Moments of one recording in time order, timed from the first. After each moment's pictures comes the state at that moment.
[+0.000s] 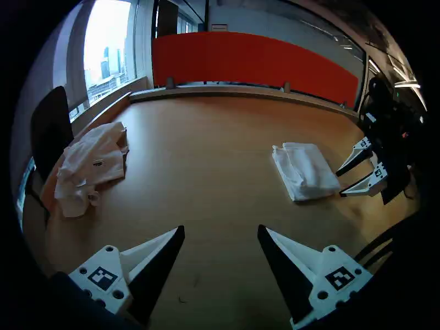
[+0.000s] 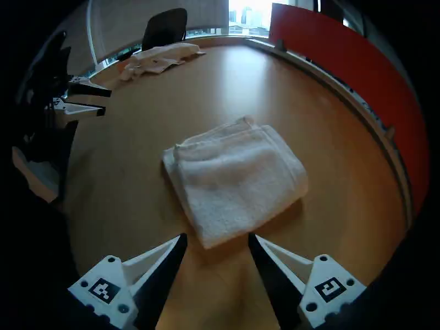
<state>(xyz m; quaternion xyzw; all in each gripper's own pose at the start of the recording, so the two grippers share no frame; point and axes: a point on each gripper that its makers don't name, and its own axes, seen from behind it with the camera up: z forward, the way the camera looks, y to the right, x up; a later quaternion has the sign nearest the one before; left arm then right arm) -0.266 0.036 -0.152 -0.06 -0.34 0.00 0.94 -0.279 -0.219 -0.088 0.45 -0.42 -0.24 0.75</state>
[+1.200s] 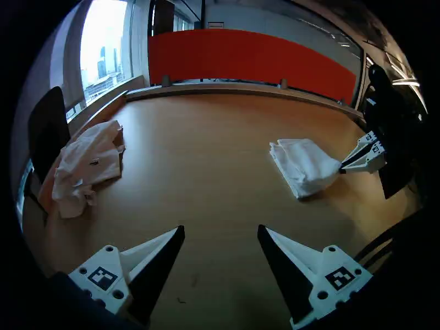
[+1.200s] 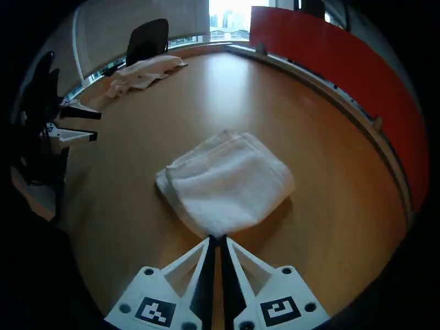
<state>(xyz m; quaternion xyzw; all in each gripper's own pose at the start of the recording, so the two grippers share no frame) -0.271 0.039 -0.152 -0.07 -0.34 0.00 0.94 -0.250 -0.221 -0.072 0.41 -0.41 -0.21 0.78</state>
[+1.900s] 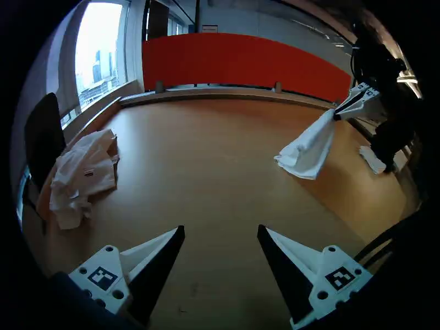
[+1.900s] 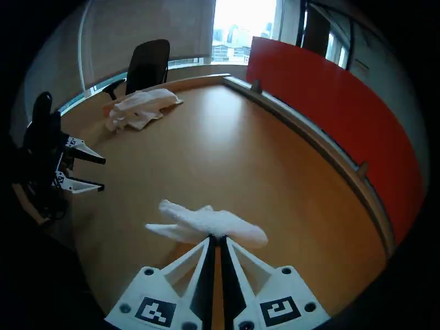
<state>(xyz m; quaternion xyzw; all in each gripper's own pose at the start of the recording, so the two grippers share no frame) -0.259 0.048 -0.137 -0.09 -0.33 0.00 0.94 -0.136 -0.248 -0.008 0.42 -0.36 -0.23 0.80</state>
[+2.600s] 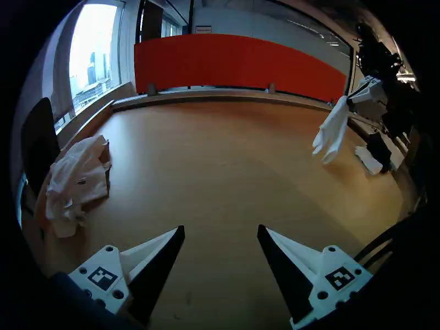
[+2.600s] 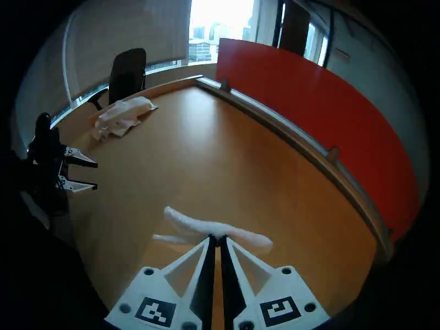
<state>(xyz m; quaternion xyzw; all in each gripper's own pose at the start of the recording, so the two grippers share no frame) -0.254 0.062 -0.125 -0.11 -0.33 0.01 0.94 -0.093 -0.149 0.023 0.37 -0.37 -0.21 0.82</state>
